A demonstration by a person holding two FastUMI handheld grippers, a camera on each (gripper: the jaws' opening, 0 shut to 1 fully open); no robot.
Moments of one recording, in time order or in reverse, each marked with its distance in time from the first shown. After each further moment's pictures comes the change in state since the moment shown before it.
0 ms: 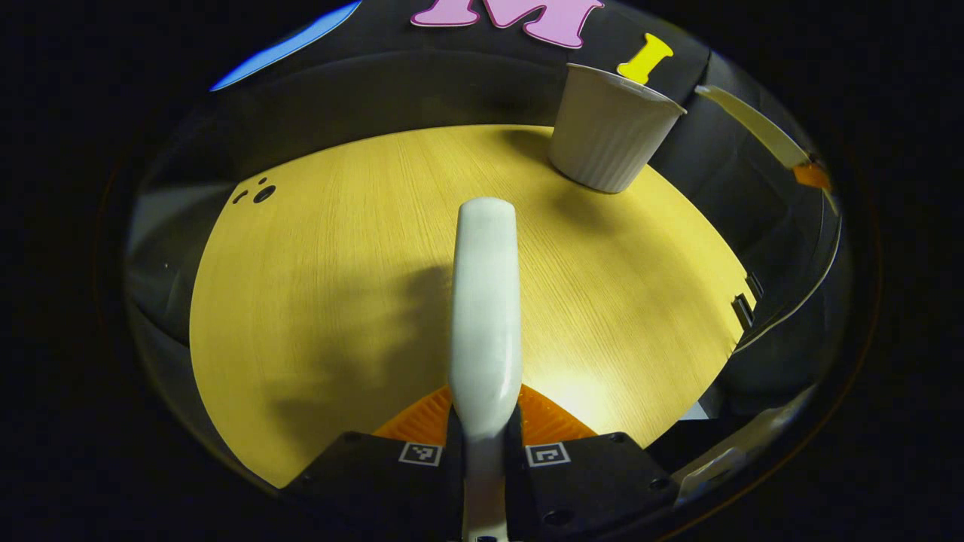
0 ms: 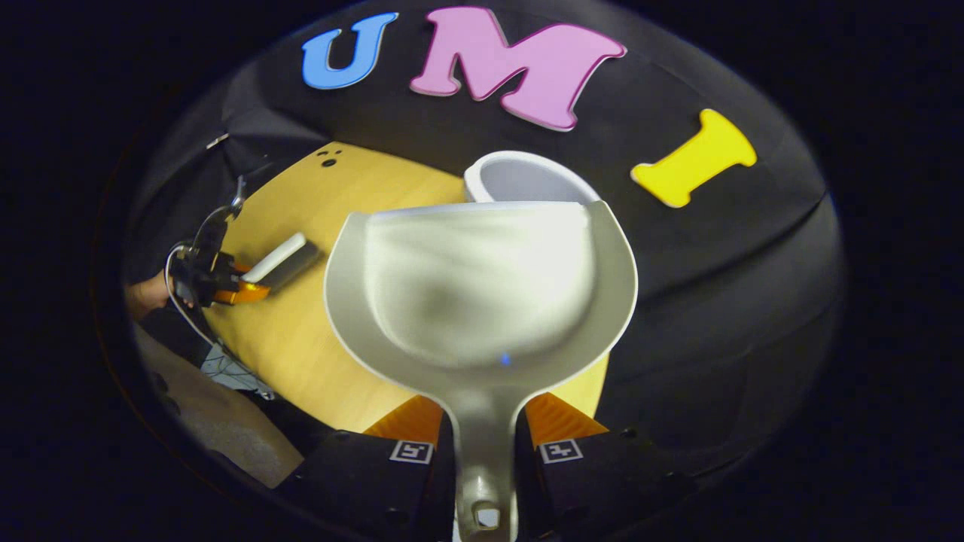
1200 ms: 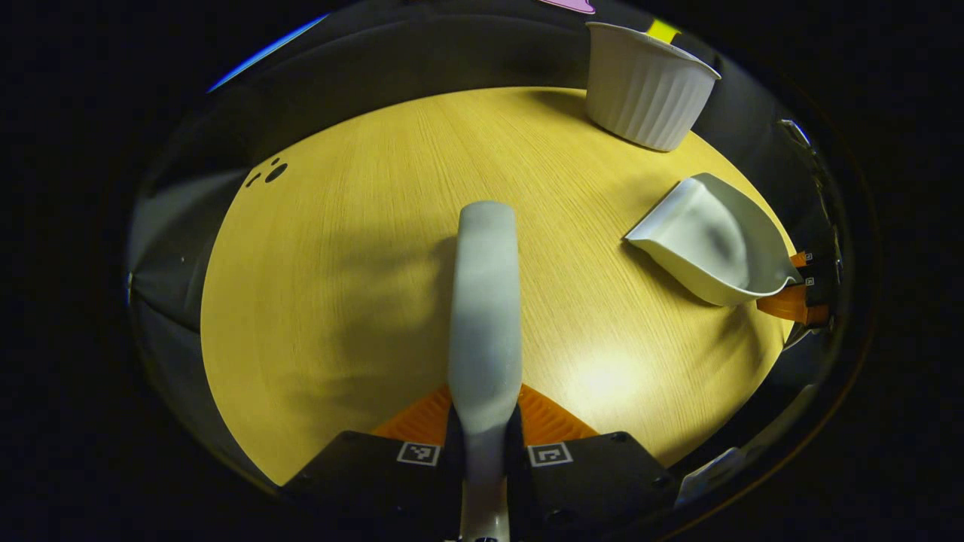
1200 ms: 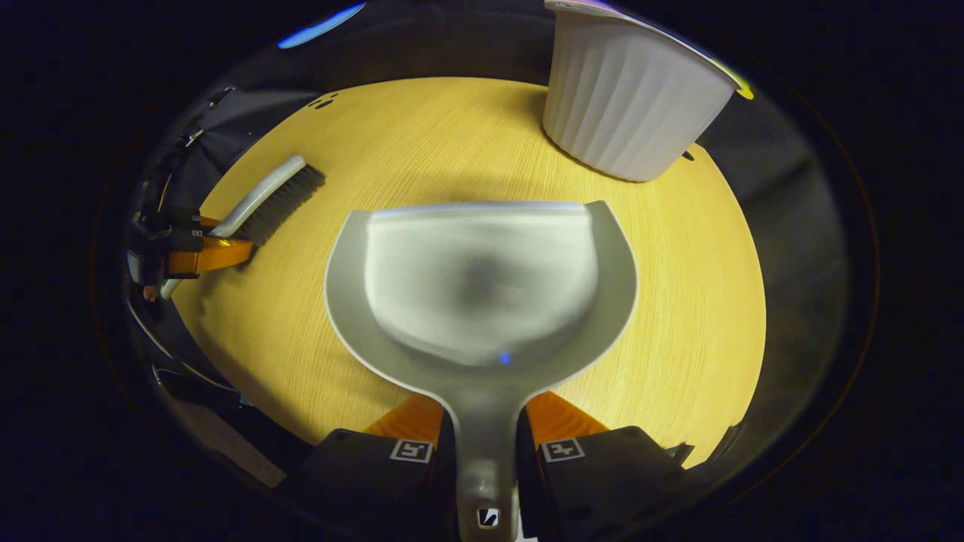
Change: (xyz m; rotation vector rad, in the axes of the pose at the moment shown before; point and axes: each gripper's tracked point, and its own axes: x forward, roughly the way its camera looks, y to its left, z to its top) left arm 0.042 0.013 -0.021 0.017 0.130 0.156; right arm 0.187 0.138 -0.114 0.191 0.175 0.128
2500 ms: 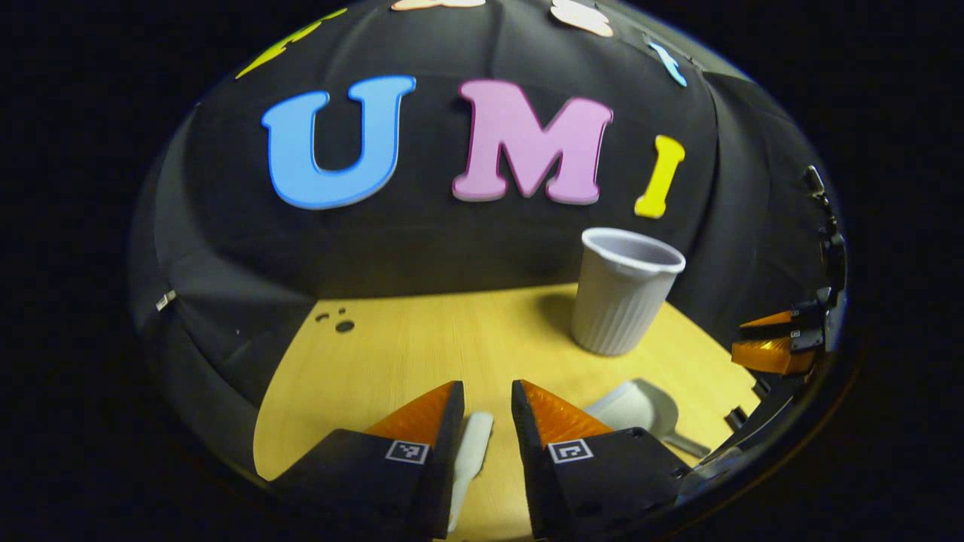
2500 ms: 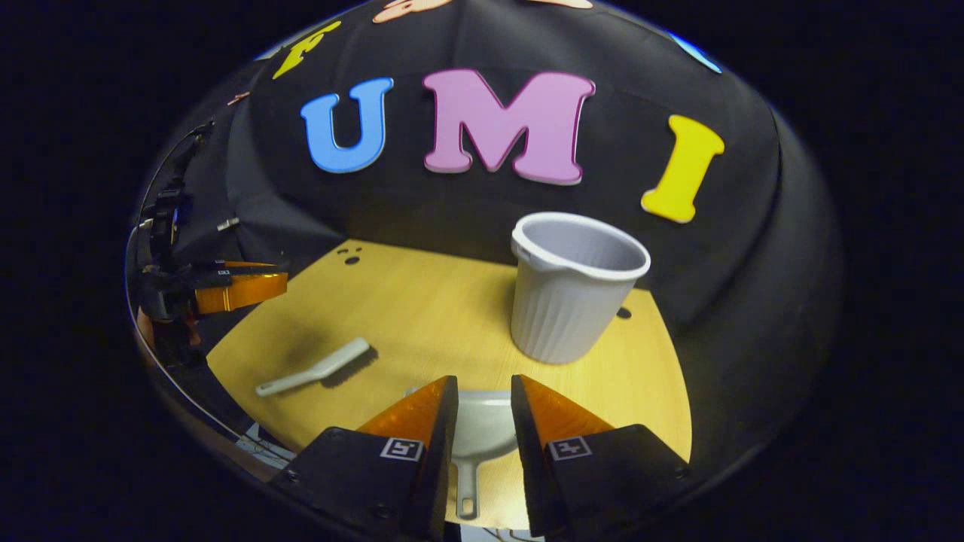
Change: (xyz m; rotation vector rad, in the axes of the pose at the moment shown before) left arm -0.249 -0.016 0.169 -0.147 -0.777 0.073; right arm -0.233 -0.014 0.156 -0.019 -0.706 -0.035
